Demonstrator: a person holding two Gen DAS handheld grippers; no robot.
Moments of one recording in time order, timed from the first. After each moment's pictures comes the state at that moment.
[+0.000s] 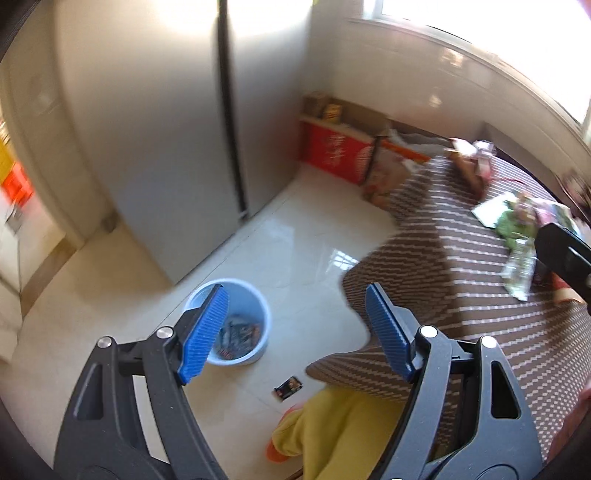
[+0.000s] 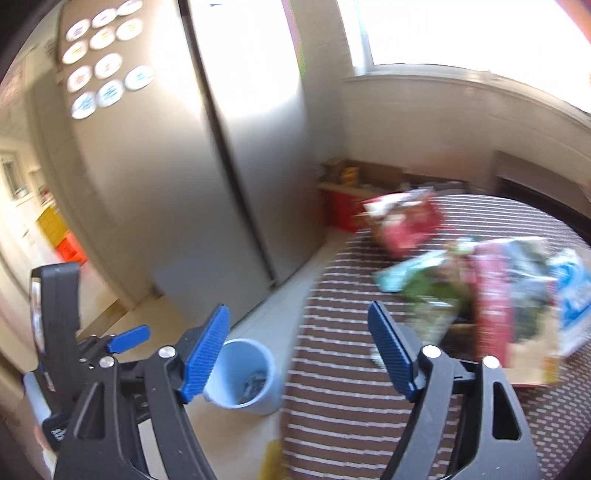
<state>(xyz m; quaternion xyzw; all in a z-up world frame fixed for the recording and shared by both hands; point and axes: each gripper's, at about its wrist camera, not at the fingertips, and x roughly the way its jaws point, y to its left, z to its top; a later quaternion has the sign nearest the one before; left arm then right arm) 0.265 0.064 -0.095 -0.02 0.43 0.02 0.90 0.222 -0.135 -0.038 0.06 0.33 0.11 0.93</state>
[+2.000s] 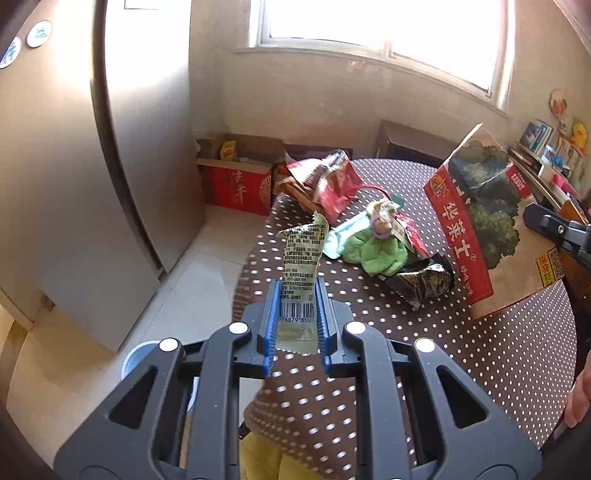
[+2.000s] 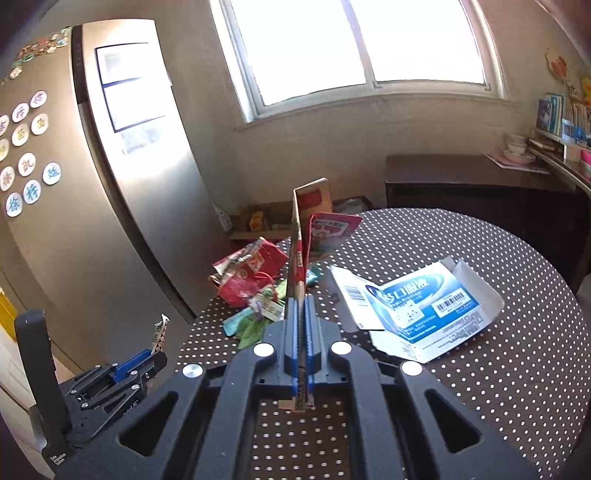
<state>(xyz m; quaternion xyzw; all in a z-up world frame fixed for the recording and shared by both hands) 0.269 -0.035 -0.068 0.02 0.36 -0.14 0.92 0.192 -0.260 -0.018 0.14 0.27 -0.04 0.95</state>
